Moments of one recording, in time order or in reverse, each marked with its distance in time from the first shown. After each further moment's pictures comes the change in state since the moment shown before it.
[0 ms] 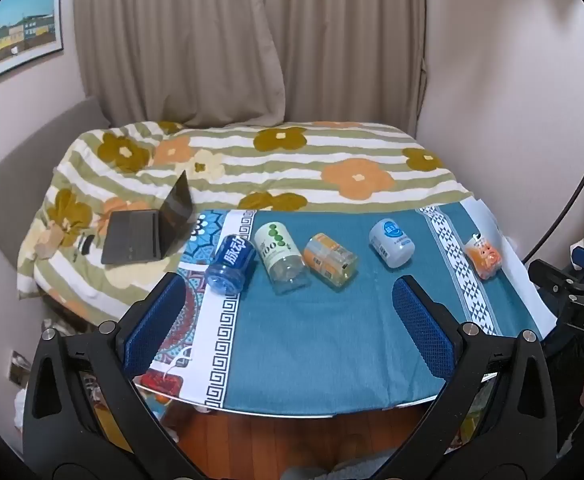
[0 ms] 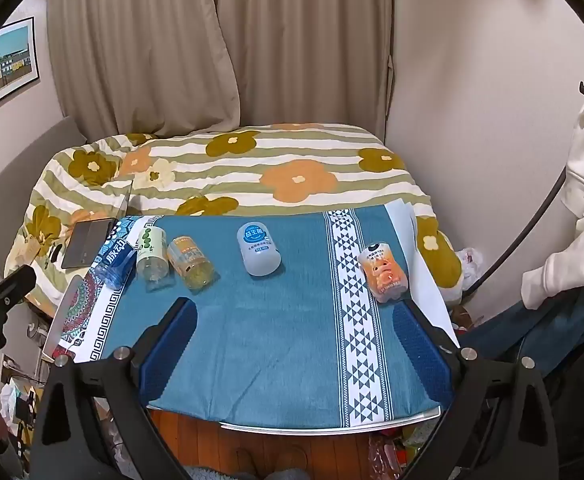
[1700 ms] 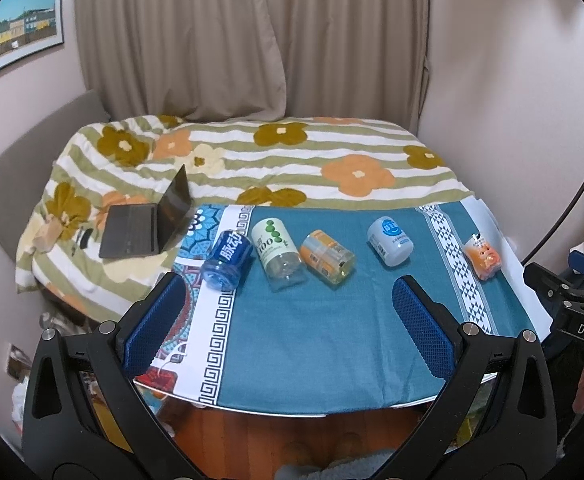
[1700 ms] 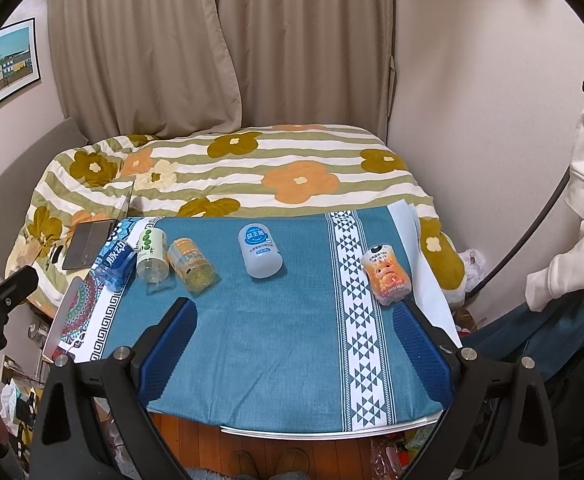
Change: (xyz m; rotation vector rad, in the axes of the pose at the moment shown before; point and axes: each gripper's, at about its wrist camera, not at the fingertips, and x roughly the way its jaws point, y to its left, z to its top) left arm -0.002 0.001 -0.002 -0.014 0.013 -0.004; right arm 0.002 0.001 0.001 0.002 -0.006 0.007
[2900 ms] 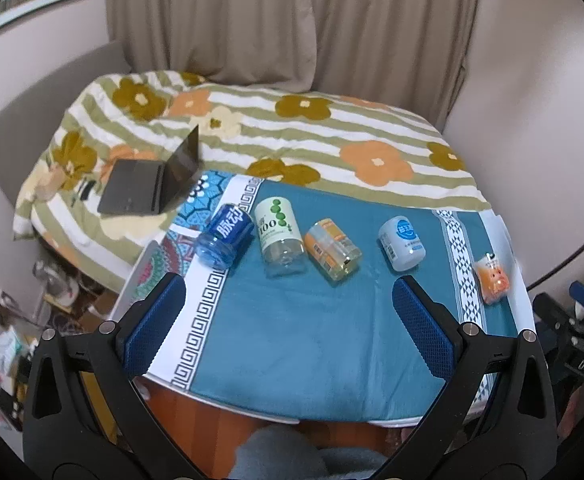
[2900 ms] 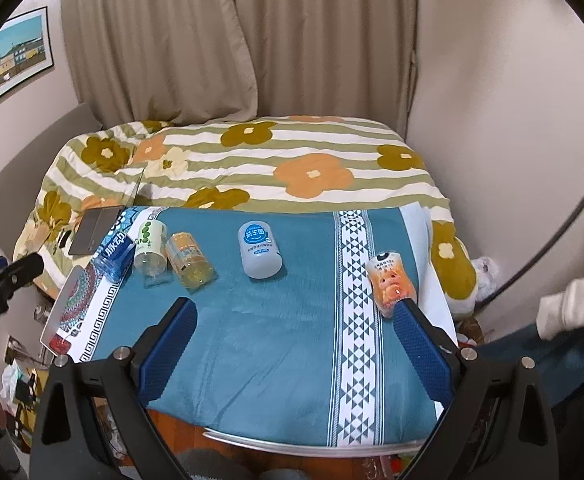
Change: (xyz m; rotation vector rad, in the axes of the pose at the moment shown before) left arm 0.050 0.000 0.015 -0.166 0.123 0.046; right arm 0.031 -0.014 0.014 -0.060 0.041 0.063
